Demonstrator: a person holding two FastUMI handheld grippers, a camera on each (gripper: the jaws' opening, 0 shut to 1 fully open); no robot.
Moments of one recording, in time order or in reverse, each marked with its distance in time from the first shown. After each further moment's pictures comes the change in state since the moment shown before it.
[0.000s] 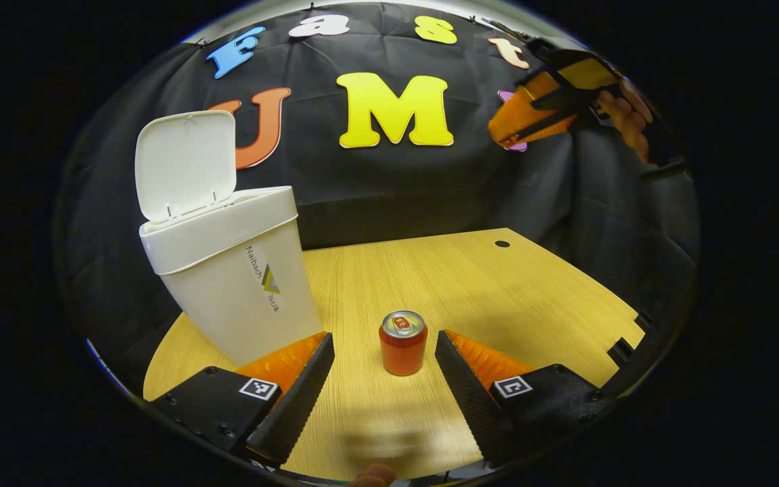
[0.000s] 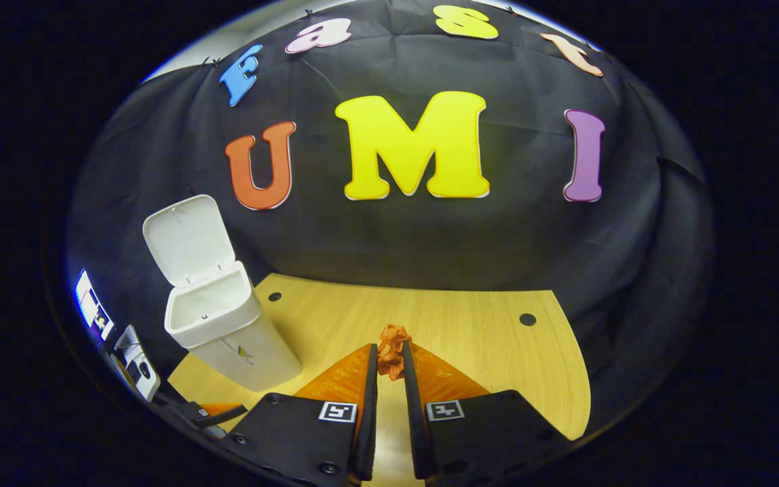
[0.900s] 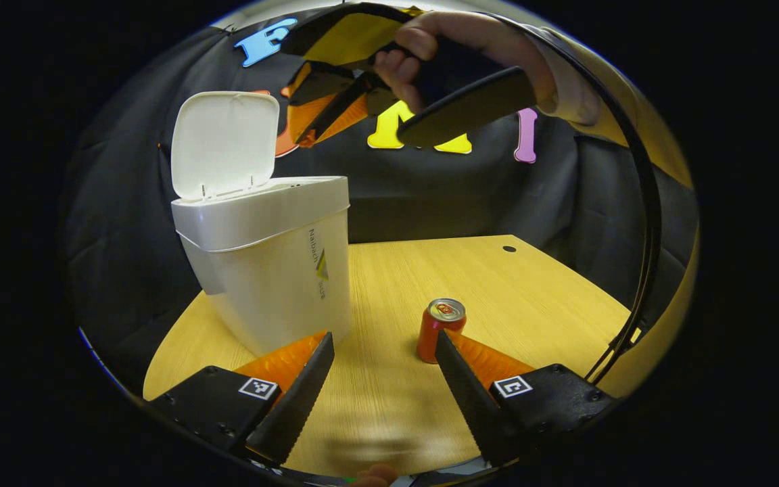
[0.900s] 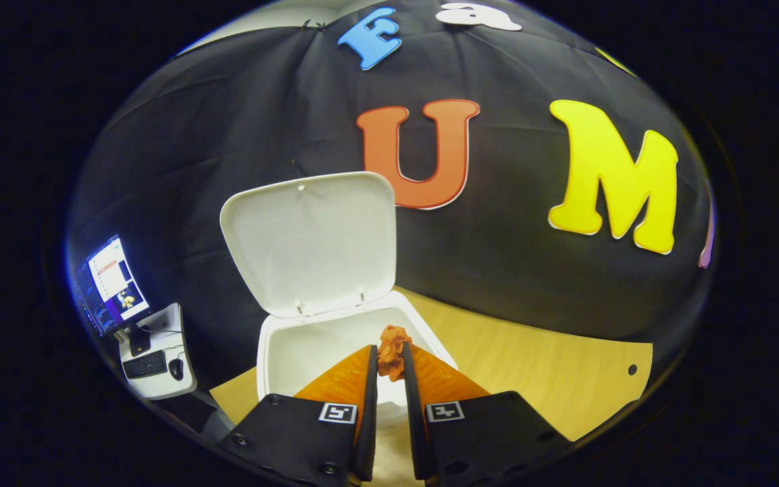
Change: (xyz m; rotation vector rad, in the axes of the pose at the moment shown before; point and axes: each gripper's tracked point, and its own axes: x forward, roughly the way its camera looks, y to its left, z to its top) left arm -0.020 0.060 -0.018 -0.047 -0.015 -0.010; right arm 0.118 0.300 -0.016 -0.224 0.076 0.337
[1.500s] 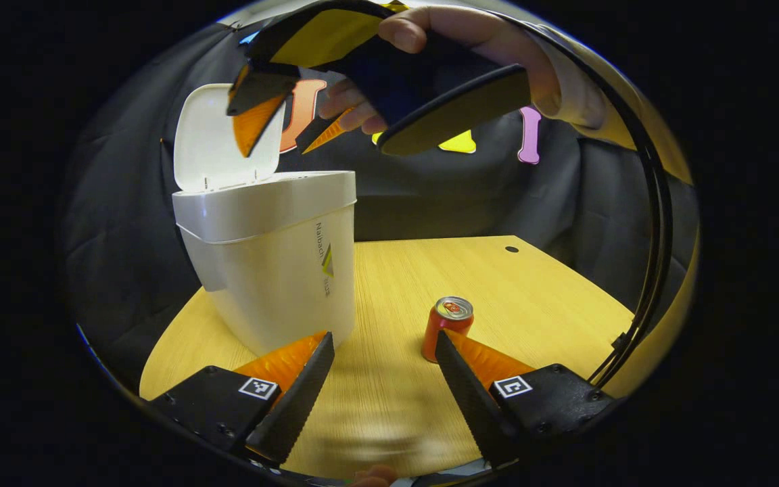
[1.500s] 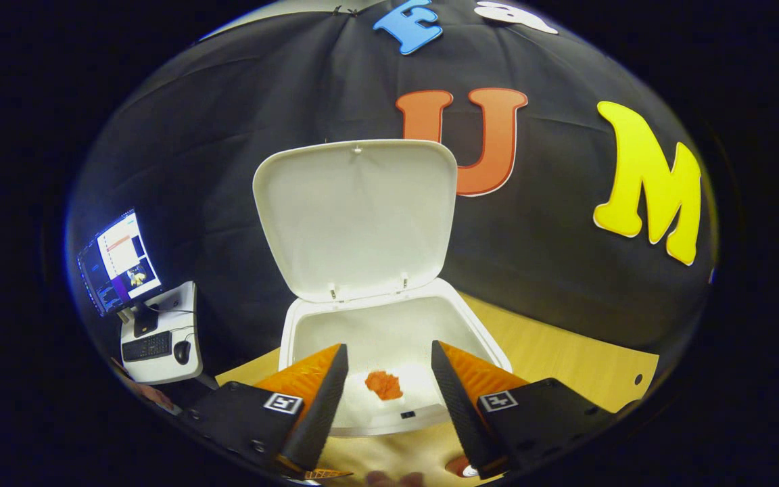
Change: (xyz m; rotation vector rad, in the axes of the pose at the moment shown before) left arm 0.007 0.001 -0.002 -0.006 -0.002 -0.008; right arm -0.001 0.023 -0.011 -0.054 0.016 0.043
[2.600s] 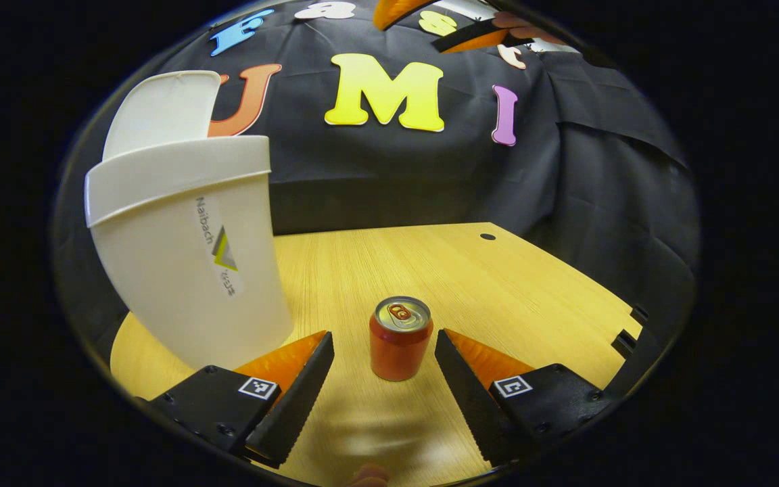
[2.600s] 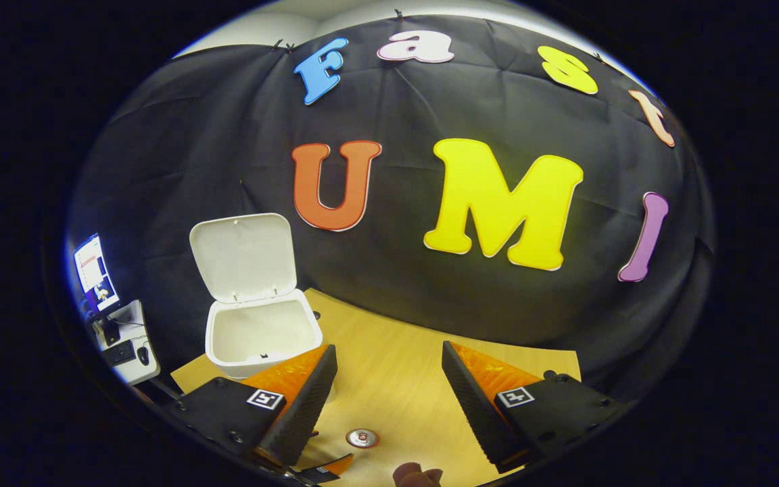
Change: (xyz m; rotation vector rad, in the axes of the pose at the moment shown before) left arm 0.084 -0.072 -0.031 0.014 0.043 -0.114; right arm -0.198 -0.187 0.006 0.072 -0.121 -0.331
